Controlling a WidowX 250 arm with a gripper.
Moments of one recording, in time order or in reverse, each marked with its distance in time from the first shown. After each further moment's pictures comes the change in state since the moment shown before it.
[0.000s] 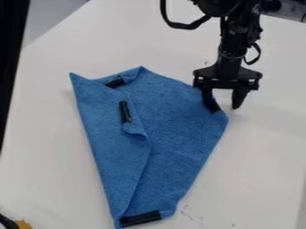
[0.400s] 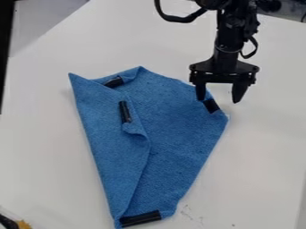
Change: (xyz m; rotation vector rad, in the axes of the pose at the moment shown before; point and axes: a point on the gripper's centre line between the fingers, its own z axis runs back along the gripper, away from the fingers) arm 0.004 0.001 0.008 0.014 -0.021 0.020
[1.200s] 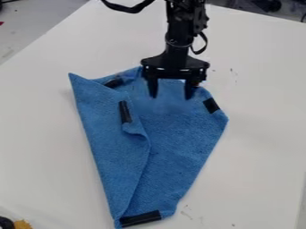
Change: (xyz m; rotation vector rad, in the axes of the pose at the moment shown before) arm -0.008 0.078 0.020 0.105 -0.010 0.071
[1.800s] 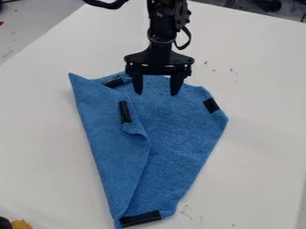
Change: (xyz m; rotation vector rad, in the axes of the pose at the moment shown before) arm 0.004 0.036 0.005 0.006 -0.015 0.046
